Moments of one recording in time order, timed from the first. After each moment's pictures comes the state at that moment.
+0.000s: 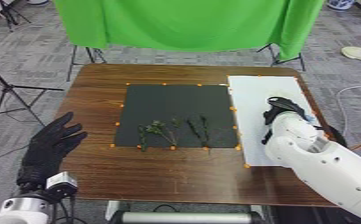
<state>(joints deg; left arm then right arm) 138.1 -66.3 -104.1 -131.5 51.0 12.4 6.7 -63.4 -41.8 41.5 -100.1 -107.3 0.6 66.1</state>
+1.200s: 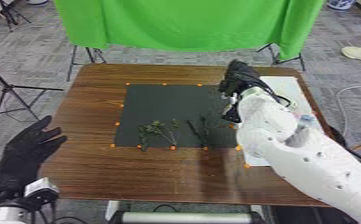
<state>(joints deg) 143.8 -66.5 -110.5 -132.6 50.1 13.7 9.0 -57.0 -51.9 39.7 -108.9 -113.4 3.1 52.1</state>
